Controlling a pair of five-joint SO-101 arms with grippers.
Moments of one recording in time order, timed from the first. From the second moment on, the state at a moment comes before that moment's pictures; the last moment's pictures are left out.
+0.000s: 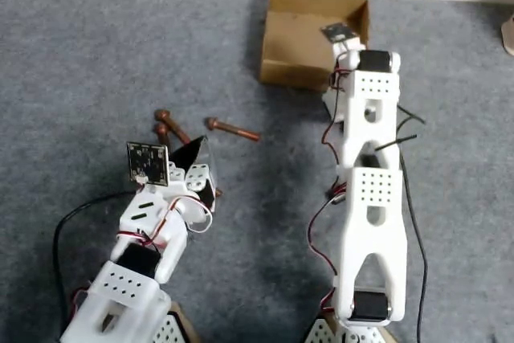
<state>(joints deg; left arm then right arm) 13.3 -69.2 93.3 0.6 19.6 -0.5 71.2 -85.5 99.7 24.8</state>
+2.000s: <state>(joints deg) 9.7 -19.6 46.2 48.2 20.7 -2.3 67.8 -79.0 100.0 -2.4</state>
